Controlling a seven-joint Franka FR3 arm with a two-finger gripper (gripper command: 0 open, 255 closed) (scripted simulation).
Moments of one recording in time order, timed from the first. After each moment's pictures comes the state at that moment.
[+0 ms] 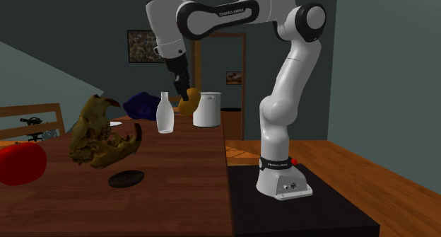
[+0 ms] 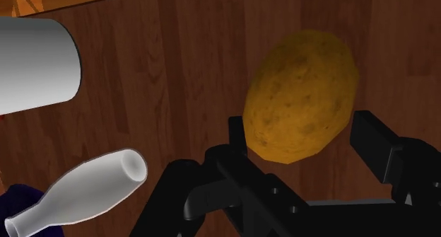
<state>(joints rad) -0.10 -0.44 0.25 -2.22 -0.33 1.50 0.28</state>
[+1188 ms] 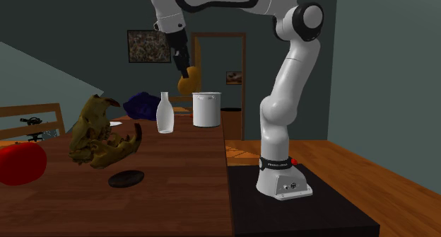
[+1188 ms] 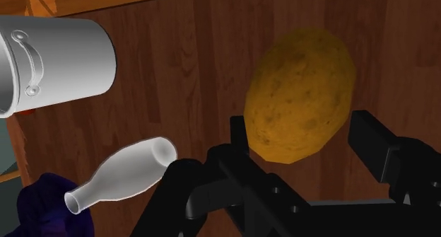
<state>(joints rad) -0.12 -0.42 0.24 -1.99 -0.36 1.32 0.17</state>
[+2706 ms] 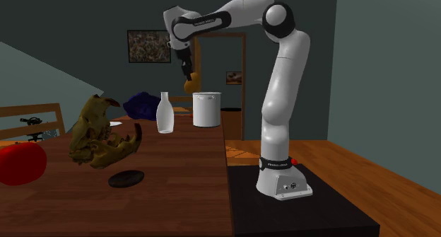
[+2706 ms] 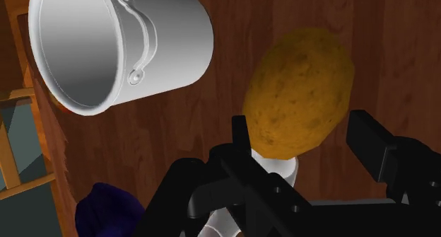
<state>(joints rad) -0.32 -0.25 -0.17 -1.90 -0.57 1.65 -0.30</state>
